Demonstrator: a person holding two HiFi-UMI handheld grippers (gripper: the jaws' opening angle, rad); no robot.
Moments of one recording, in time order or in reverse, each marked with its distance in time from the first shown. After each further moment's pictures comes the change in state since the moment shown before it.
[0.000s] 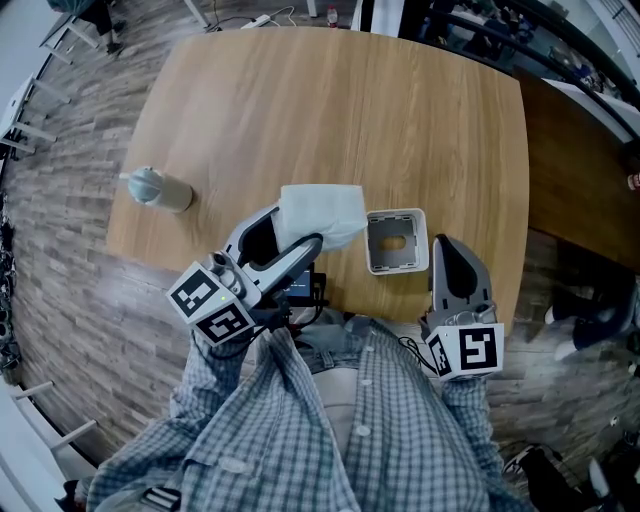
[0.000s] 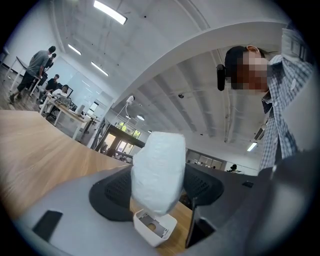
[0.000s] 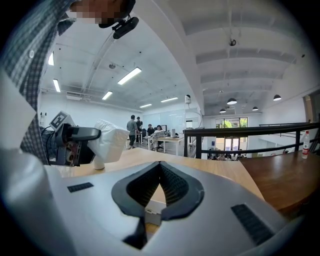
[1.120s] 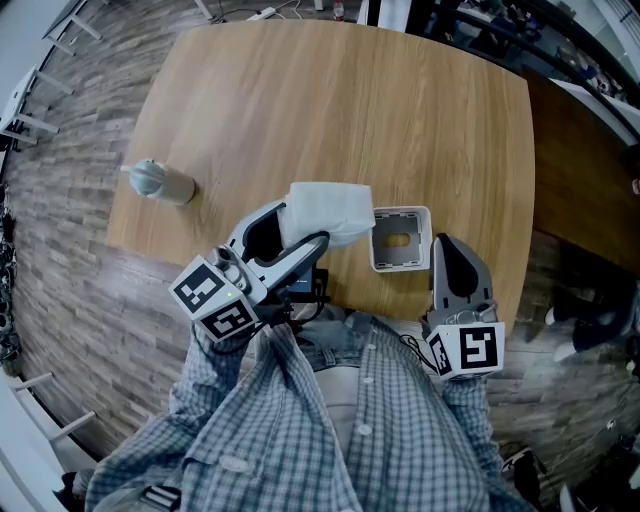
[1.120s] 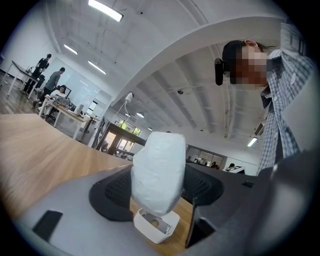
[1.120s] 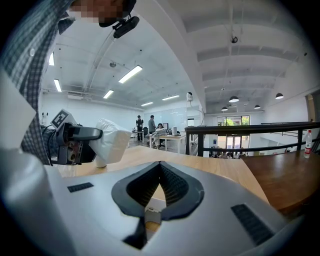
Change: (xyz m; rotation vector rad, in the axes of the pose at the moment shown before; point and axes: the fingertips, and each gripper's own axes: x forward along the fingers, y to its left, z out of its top) left arm 0.003 0.001 -0.009 0.029 0.040 0.005; right arm 0.003 0.003 -0.008 0.001 0.021 0.020
